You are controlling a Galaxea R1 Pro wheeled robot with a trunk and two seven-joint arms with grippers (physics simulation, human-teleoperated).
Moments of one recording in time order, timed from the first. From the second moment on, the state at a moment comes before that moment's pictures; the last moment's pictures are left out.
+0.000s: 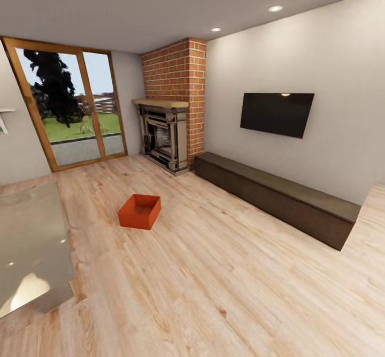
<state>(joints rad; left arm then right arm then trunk) -0.31 0.10 0.10 0.04 0.07 -0.36 -0.01 -0.44 -0.08 0.05 0.07 -0.03 -0.13 0.00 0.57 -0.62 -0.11</state>
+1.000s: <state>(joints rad) -0.31 0.10 0.10 0.04 0.06 -0.36 -0.01 -0.44 -0.08 0.05 0.07 -0.03 -0.13 0.00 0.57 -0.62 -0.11</state>
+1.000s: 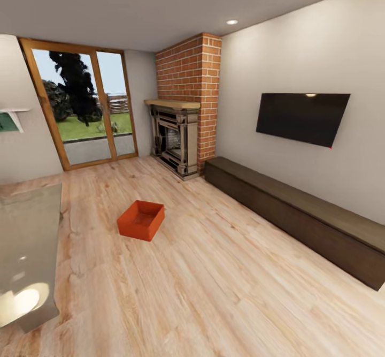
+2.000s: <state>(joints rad) -0.31 0.10 0.10 0.04 0.06 -0.36 -0.01 -0.44 -0.08 0.05 0.07 -0.03 -0.13 0.00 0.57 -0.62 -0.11</state>
